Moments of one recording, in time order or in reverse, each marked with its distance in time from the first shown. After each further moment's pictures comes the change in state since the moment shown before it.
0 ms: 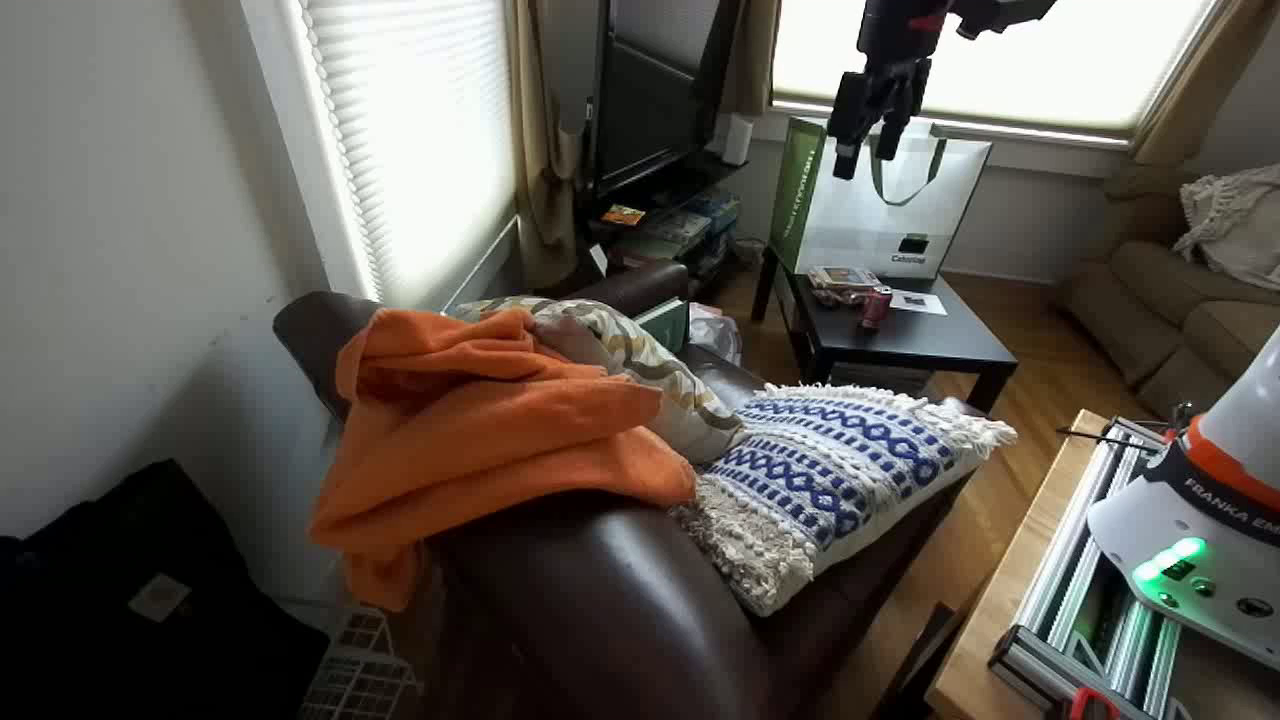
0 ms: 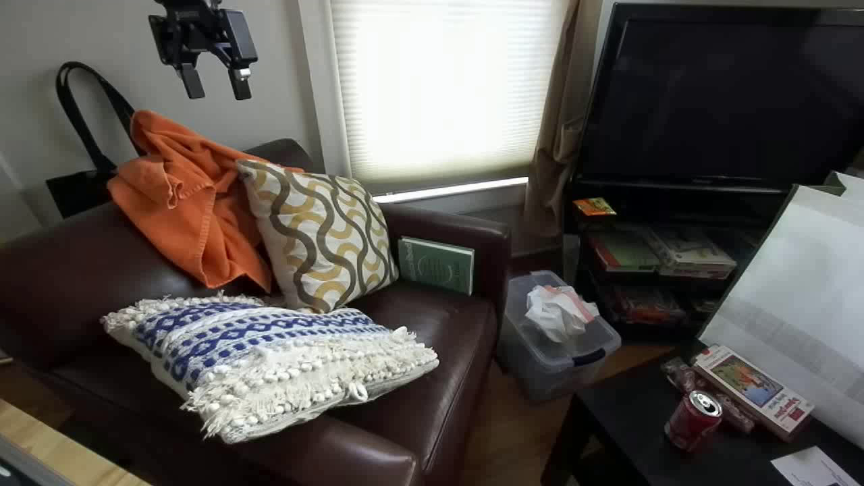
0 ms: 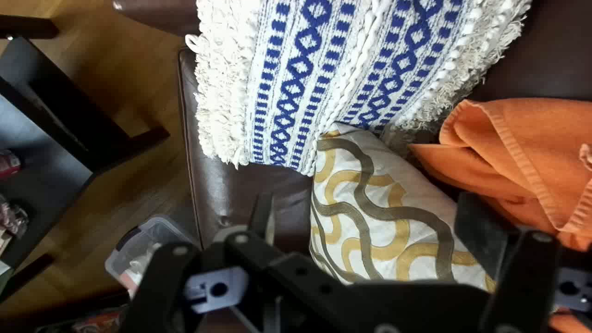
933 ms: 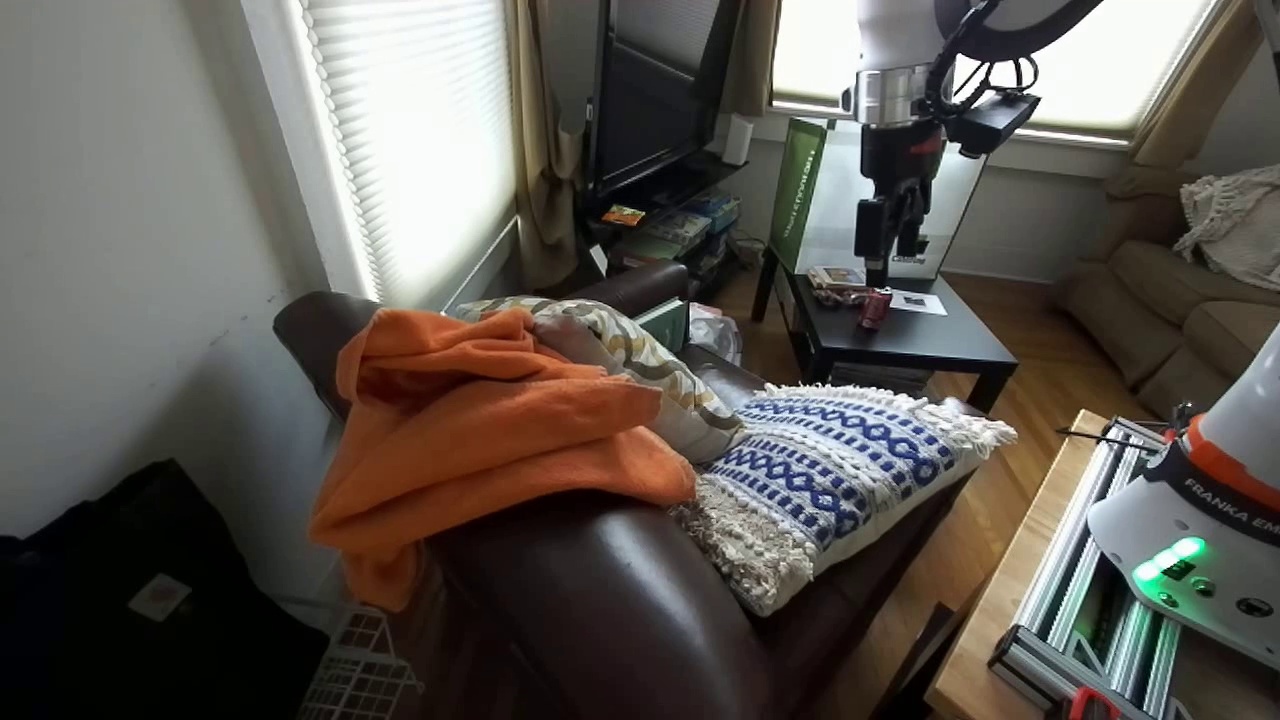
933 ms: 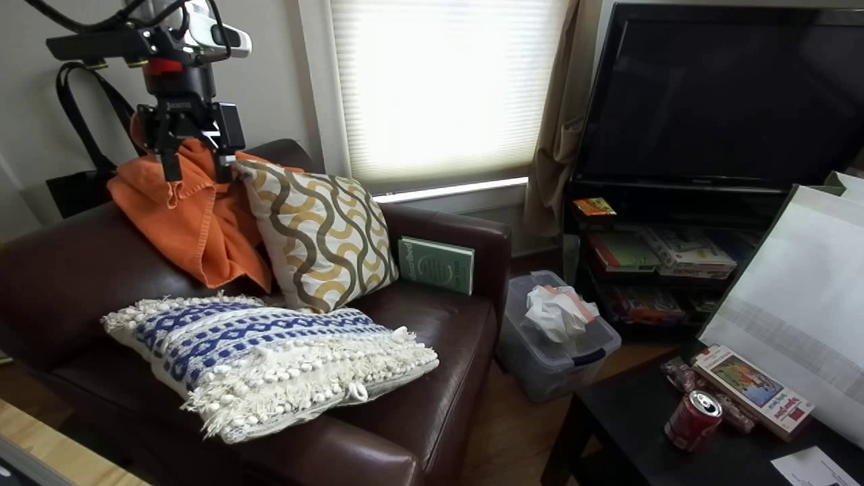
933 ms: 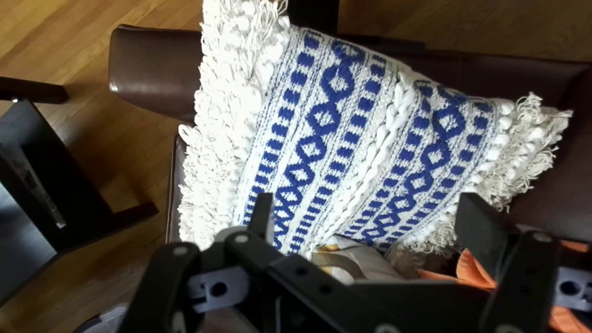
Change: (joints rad) arm 0.046 0.067 0.001 -0.175 -0.002 0.008 -0.049
